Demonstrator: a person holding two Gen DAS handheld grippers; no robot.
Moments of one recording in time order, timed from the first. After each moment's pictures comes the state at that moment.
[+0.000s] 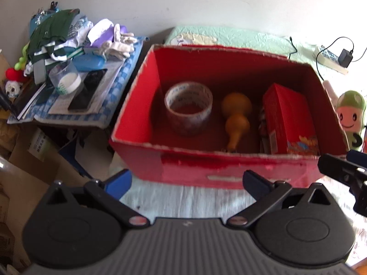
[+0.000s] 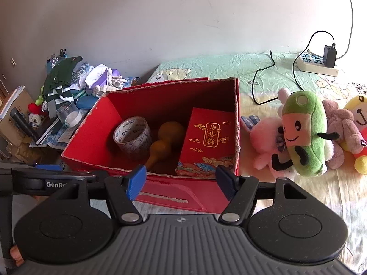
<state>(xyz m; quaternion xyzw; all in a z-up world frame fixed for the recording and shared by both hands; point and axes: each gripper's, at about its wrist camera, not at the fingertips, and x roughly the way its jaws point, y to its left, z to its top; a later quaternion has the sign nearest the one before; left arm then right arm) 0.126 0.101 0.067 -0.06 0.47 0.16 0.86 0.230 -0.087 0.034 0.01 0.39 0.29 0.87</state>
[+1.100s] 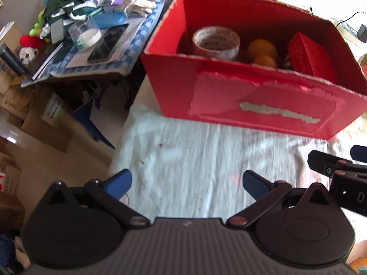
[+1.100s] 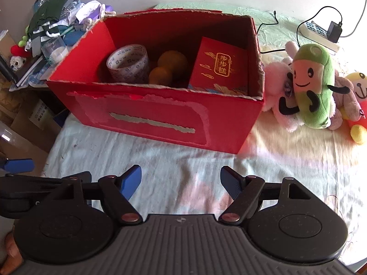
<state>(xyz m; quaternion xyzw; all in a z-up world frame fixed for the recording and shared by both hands) 0.079 0.117 0.032 -0.07 0.54 0.19 0.82 0.192 -0.051 0.000 -0.08 0.49 0.25 0.83</state>
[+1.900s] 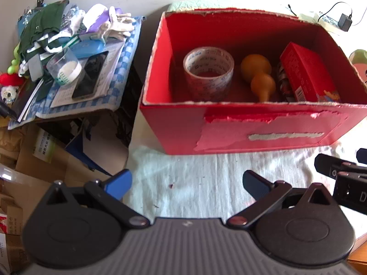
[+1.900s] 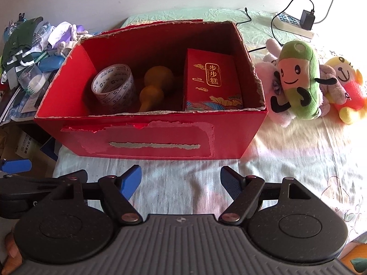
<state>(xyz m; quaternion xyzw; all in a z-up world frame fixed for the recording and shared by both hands) 0.108 0.146 0.042 -0.02 0.53 0.12 0.84 0.193 -0.024 0.008 -0.04 0.50 0.16 0.85</state>
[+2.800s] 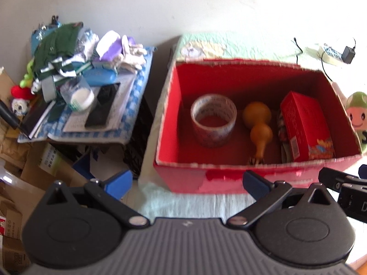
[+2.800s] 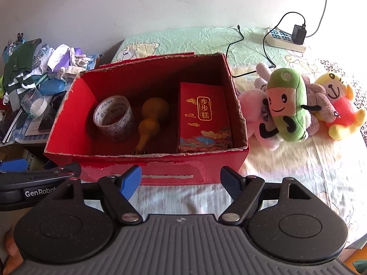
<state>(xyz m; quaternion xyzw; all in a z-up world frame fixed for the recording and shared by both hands) 0.126 0.147 0.091 -0.02 0.47 0.16 0.87 0.209 -0.029 0.046 -0.02 0.47 0.16 0.87</state>
